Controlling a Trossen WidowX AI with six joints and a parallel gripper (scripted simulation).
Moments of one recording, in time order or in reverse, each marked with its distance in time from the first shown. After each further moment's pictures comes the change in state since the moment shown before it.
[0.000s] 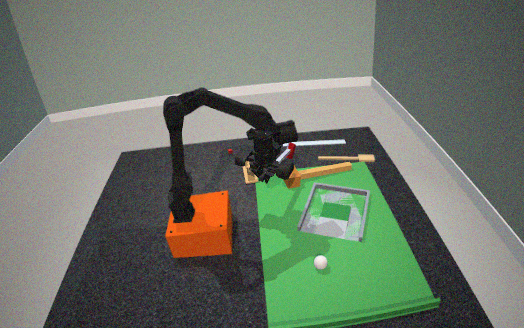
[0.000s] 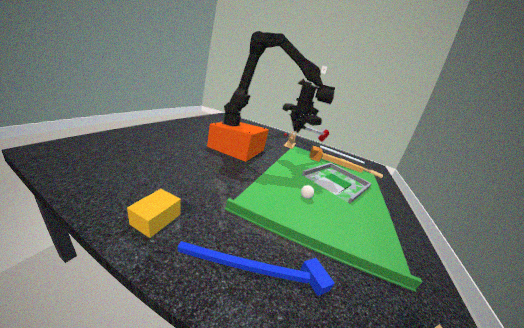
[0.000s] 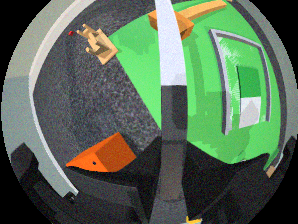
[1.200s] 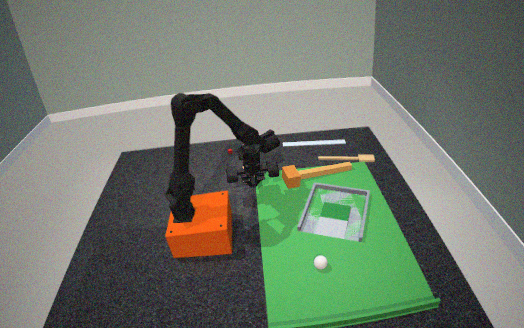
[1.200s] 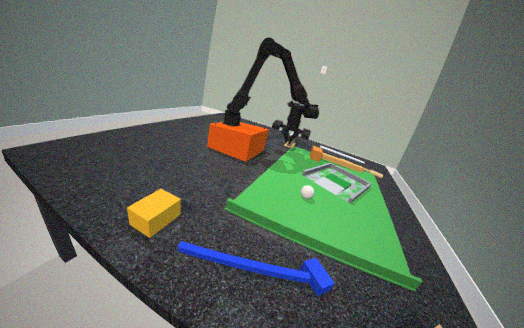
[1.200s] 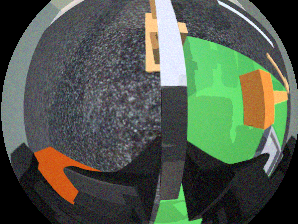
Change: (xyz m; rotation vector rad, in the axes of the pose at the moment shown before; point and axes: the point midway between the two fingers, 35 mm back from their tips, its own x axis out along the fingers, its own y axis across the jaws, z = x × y) arm 0.108 0.081 0.058 -0.606 -0.105 0.039
